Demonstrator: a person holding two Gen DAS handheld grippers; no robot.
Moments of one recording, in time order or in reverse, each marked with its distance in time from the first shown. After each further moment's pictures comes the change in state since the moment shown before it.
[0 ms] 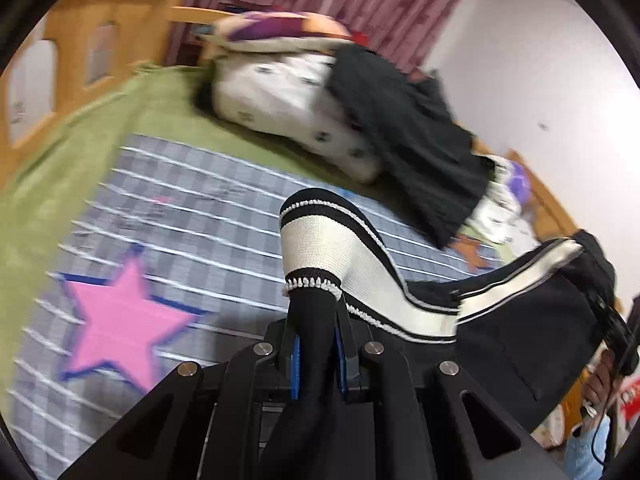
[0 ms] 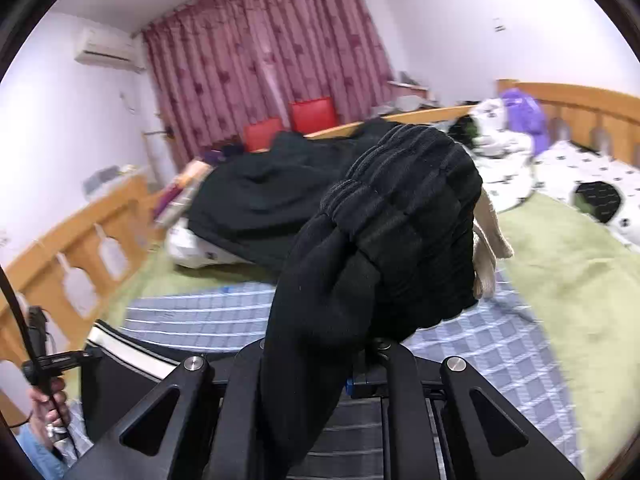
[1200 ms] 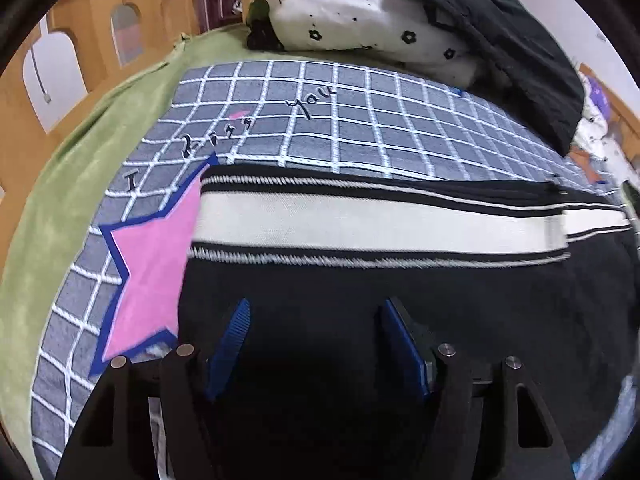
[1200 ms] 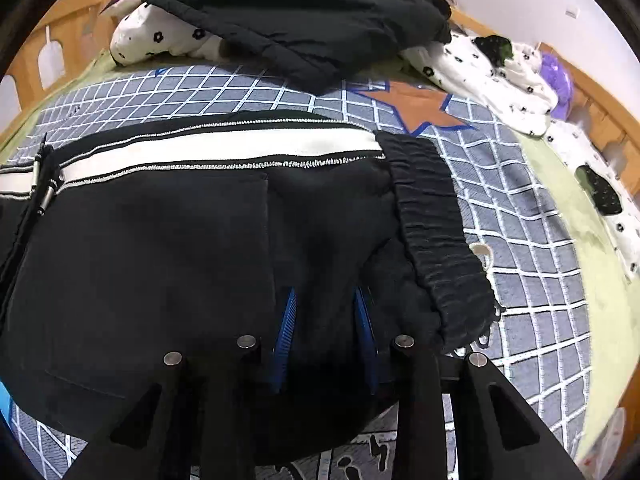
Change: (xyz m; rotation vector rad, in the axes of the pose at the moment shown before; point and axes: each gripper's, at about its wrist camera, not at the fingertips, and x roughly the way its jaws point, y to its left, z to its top) left arm 0.093 0.043 -0.059 0.153 0.151 0.306; right arm 0.150 -0.006 -0.148 -0.314 0.475 -0.317
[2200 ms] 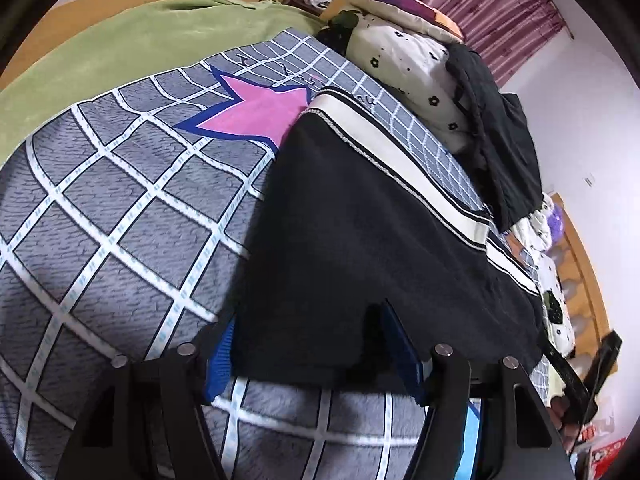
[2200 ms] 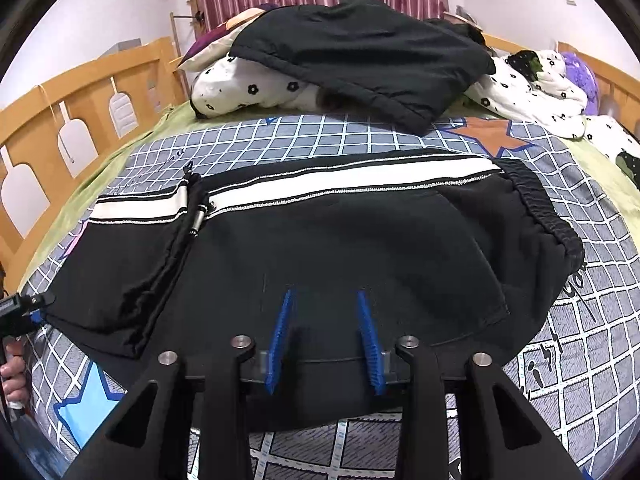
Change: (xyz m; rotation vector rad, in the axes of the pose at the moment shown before) left arm -0.054 0.080 -0.131 -0.437 -0.068 -0.285; right arm -0.073 0.097 -0.038 0.087 -0.187 0.264
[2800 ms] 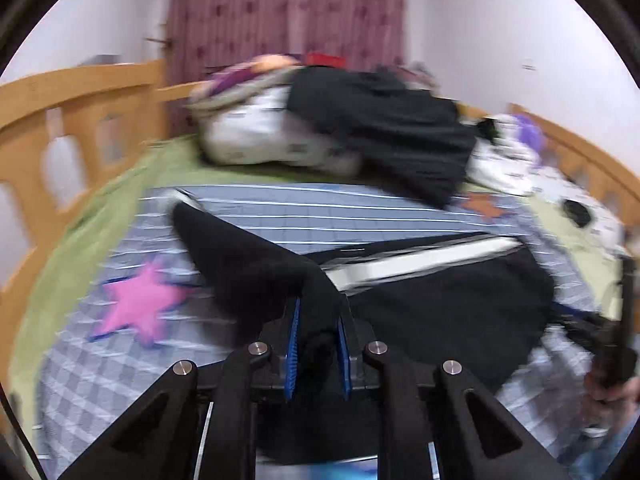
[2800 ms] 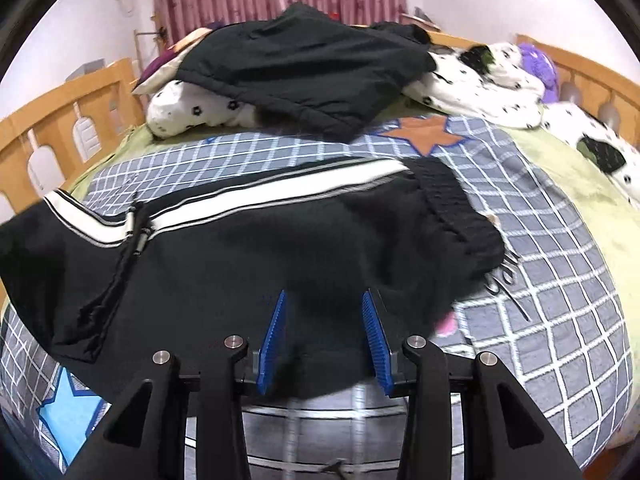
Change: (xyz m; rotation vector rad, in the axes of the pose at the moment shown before) left arm -0.027 -0.260 -0.030 0.584 -0.219 0.082; right arm -0.024 -0.076 0.002 0.090 -0.022 -0.107
